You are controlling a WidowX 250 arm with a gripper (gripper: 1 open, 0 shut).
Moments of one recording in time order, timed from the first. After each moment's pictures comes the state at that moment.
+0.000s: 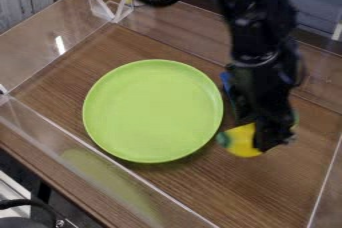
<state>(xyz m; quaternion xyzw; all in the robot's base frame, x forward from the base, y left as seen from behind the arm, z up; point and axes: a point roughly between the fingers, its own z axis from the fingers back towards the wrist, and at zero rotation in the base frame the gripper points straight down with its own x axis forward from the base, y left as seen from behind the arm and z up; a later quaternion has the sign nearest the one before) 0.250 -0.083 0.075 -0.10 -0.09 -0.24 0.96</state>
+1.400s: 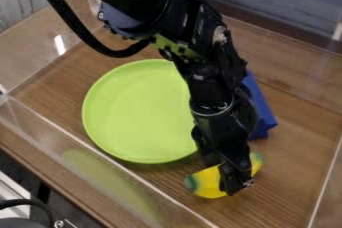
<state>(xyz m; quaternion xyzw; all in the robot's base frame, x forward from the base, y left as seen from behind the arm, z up) 0.216 -0.079 0.031 -0.11 -0.06 -0.25 0.96</state>
